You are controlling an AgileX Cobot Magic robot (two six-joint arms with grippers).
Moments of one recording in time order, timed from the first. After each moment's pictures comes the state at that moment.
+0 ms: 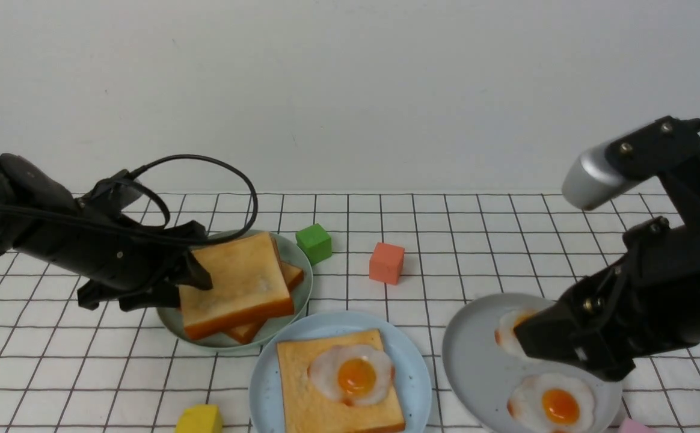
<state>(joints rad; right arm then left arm) 0.48 1.13 -0.99 0.35 0.85 -0.29 -0.01 1.84 -1.10 -0.77 0.54 0.25</state>
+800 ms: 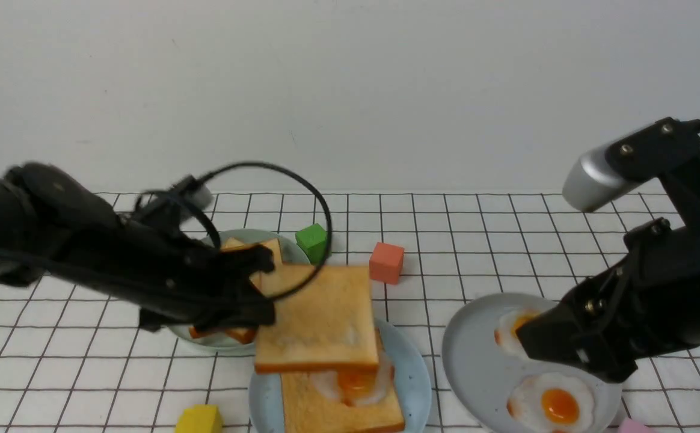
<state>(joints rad) 0.48 1.13 -0.99 0.34 0.86 -0.29 -0.23 1.66 -0.92 -0.94 0.56 0.37</state>
